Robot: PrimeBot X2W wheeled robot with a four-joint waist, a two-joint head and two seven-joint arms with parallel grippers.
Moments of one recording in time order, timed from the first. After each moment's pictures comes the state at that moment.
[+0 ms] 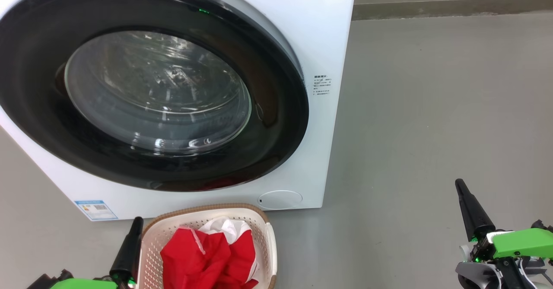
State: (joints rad) left arm -0.07 0.04 0.08 0.27 -1.60 -0.12 0.11; right arm -0.07 -0.05 -0.13 0.27 1.61 0.13 0.11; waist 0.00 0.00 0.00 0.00
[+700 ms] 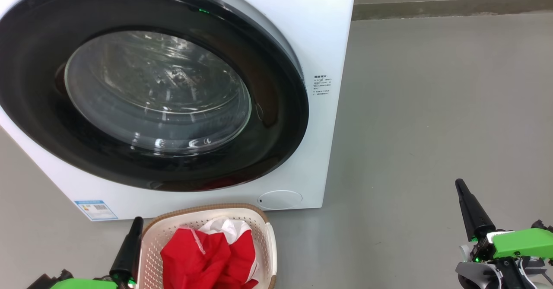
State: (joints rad) left arm -0.07 0.04 0.08 0.27 -1.60 -0.12 0.11; right arm -0.07 -0.05 -0.13 0.27 1.61 0.13 0.11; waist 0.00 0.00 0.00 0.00
